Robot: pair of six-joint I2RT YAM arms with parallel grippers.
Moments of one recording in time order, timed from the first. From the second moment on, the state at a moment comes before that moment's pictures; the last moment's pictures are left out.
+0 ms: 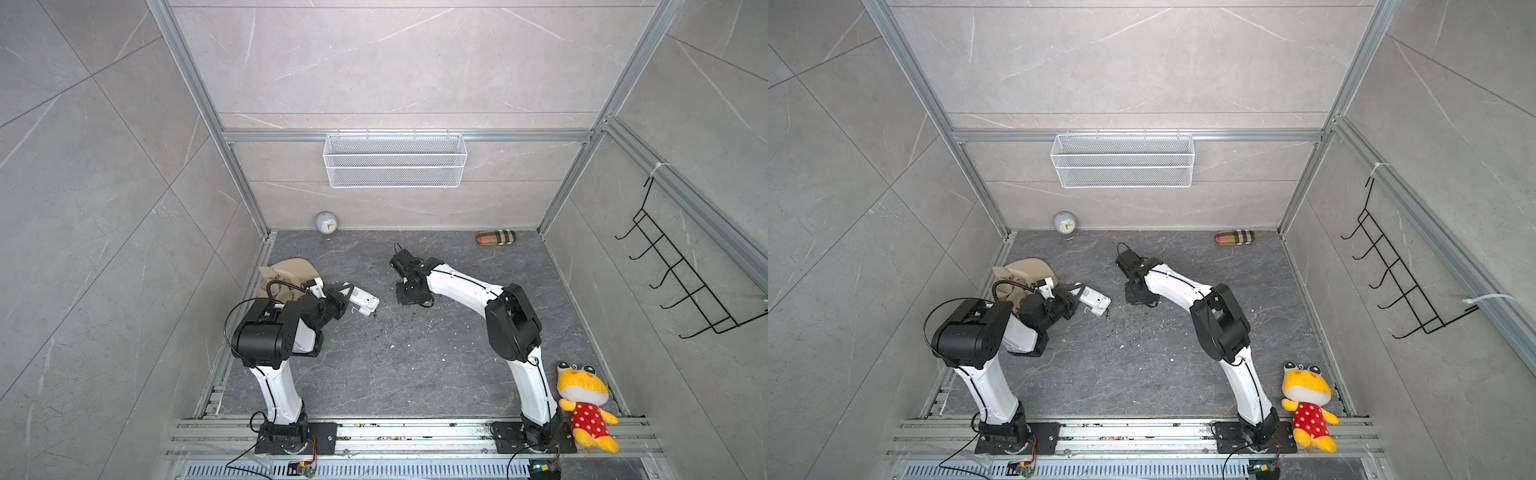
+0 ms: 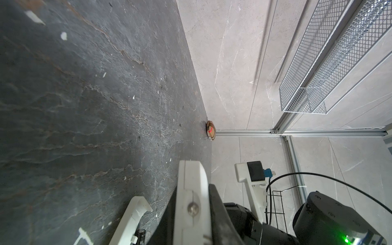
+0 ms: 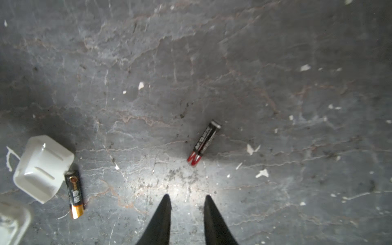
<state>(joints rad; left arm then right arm) -0.11 1.89 0.47 1.24 0.53 -1.32 0.68 2.20 1.82 -0.86 0.12 0.54</state>
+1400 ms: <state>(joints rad) -0.11 1.89 0.47 1.24 0.53 -1.32 0.67 2.41 2.05 -0.99 0.14 0.58</state>
